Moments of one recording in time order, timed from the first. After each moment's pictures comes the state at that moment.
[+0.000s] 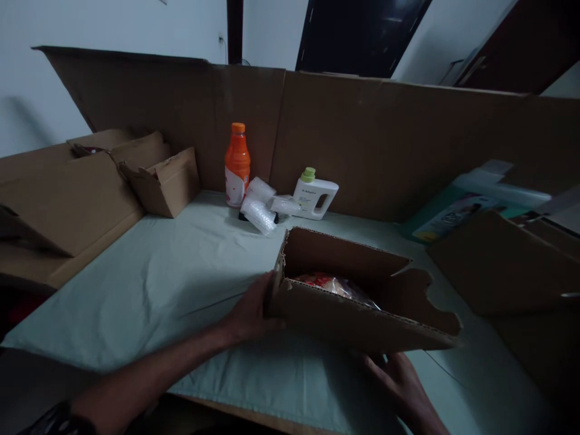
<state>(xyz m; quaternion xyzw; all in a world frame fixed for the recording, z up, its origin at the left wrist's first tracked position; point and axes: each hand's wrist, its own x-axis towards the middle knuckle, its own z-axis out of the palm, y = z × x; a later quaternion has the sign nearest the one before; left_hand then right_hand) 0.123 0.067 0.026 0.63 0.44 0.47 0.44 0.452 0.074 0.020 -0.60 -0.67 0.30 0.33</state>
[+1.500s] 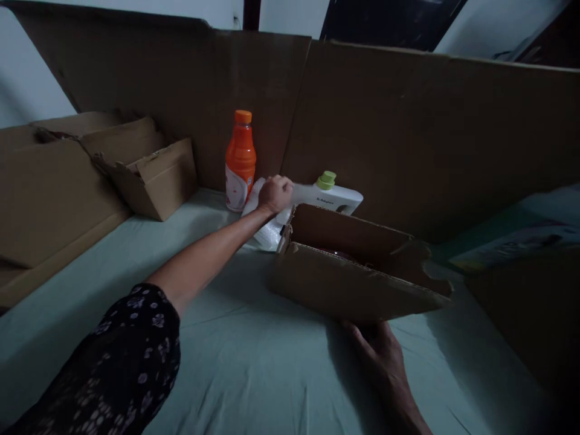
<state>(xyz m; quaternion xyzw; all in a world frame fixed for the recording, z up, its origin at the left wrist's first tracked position) 0.088 0.361 0.125 0.64 0.63 0.44 0.05 0.408 0.187 0.005 -0.64 -0.66 0.22 0.33</state>
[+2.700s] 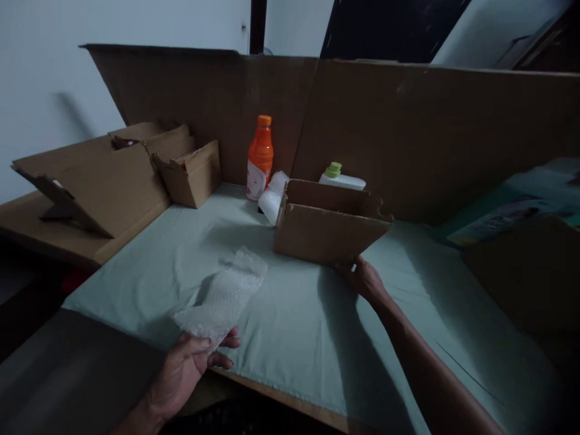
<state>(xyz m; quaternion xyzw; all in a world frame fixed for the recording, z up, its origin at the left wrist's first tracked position) 0.054 -0.082 0.039 0.12 0.46 0.60 0.64 0.365 0.229 0.034 -0.64 -0.75 0.09 0.12</state>
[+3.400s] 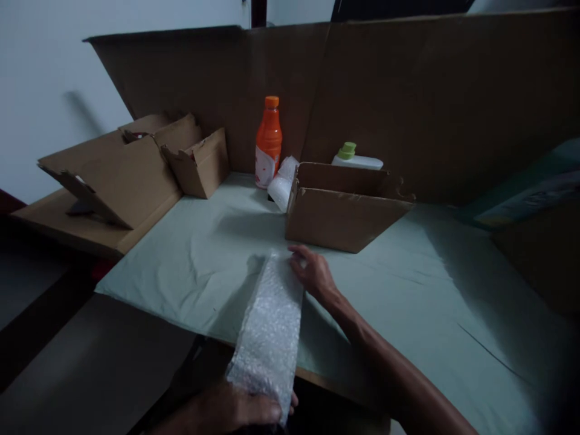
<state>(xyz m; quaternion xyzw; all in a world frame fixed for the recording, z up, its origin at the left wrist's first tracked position) 0.096 -0.110 0.027 0.36 0.44 0.34 0.74 0.230 0.140 0.027 -0.46 -0.83 0.23 0.22</state>
